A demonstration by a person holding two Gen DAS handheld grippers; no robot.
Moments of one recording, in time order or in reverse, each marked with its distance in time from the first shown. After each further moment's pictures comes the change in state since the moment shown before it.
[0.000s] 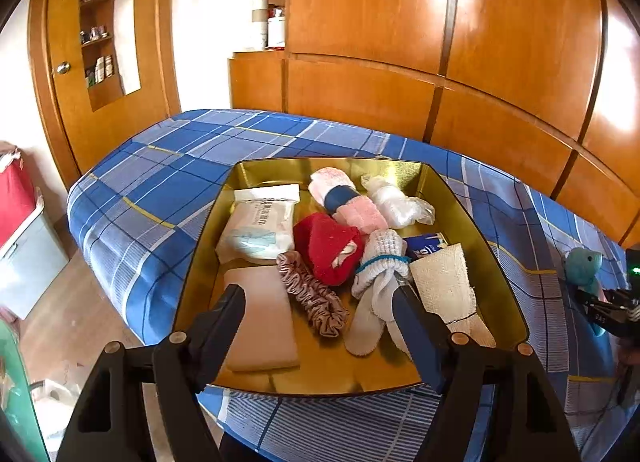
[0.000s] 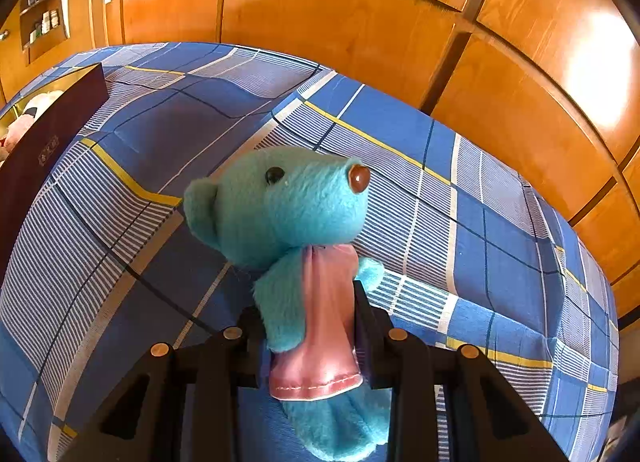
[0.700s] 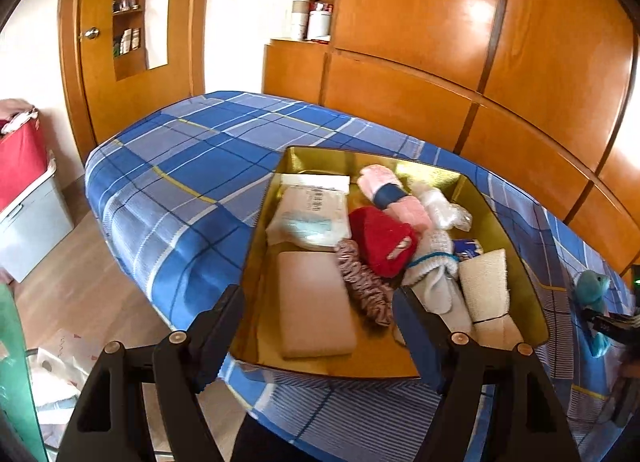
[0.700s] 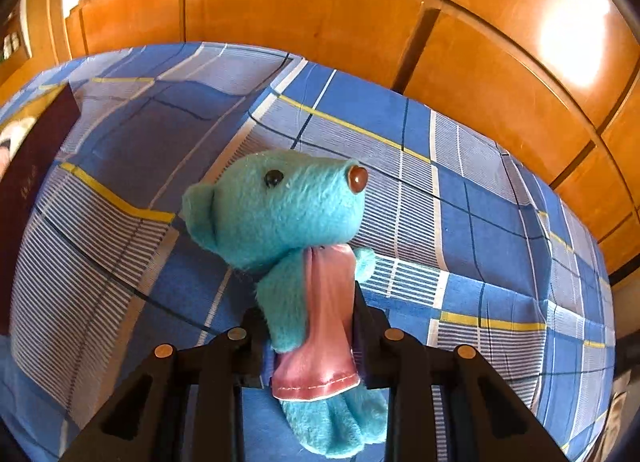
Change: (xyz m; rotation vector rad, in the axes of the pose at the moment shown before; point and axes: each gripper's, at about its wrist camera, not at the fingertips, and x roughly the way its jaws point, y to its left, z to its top) left arm -0.004 0.054 -0.013 -0.118 0.011 0.019; right arm -0.008 0.002 0.013 0.137 0.073 -0.055
